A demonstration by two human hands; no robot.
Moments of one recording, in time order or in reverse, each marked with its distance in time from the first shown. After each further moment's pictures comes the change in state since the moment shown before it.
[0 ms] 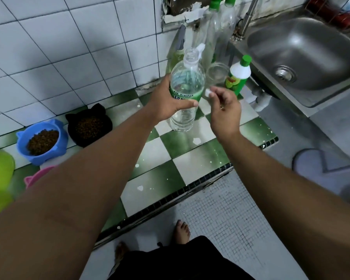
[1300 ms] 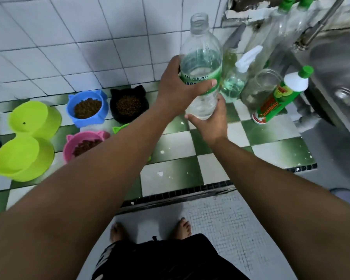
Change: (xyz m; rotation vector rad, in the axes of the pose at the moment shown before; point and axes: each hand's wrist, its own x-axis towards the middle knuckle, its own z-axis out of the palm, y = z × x) left_hand -0.059 0.022 -0.050 -0.042 0.539 0.014; right_hand -0.039 -0.001 0.100 -0.057 -0.376 0.067
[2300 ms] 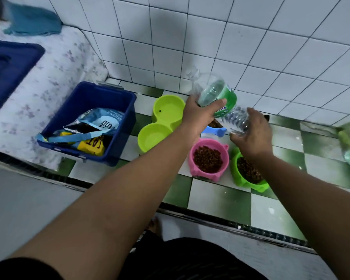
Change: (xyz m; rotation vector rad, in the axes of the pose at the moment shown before) left_hand -0.036 -0.112 -0.330 -0.479 0.335 -0.456; right_hand -0.066 -0.143 0.244 -0.585 -0.262 -0.531
